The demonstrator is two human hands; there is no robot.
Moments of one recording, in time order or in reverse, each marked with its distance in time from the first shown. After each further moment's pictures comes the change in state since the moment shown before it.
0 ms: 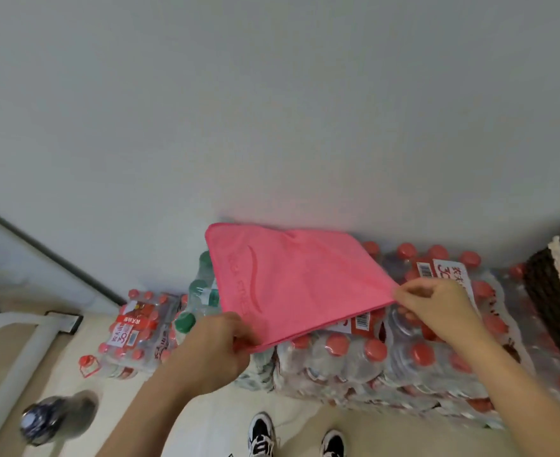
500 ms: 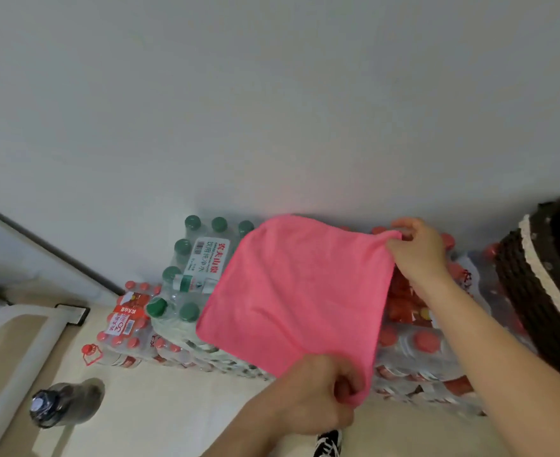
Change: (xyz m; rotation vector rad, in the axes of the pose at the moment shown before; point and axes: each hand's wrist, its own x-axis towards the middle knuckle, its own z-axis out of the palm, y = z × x) left_hand 0.019 0.135 0.119 -0.327 -0.291 0.088; right_hand 0.059 0.007 -0.011 0.180 0.248 -0.049
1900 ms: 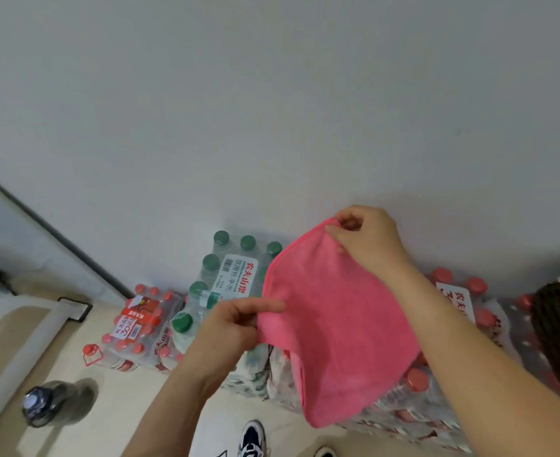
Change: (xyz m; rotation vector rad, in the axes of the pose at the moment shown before) left_hand -0.046 -0.037 -0.128 -0.741 0.538 -0.216; right_hand -0.011 -0.118 0.073 -0.128 -0.280 -0.386
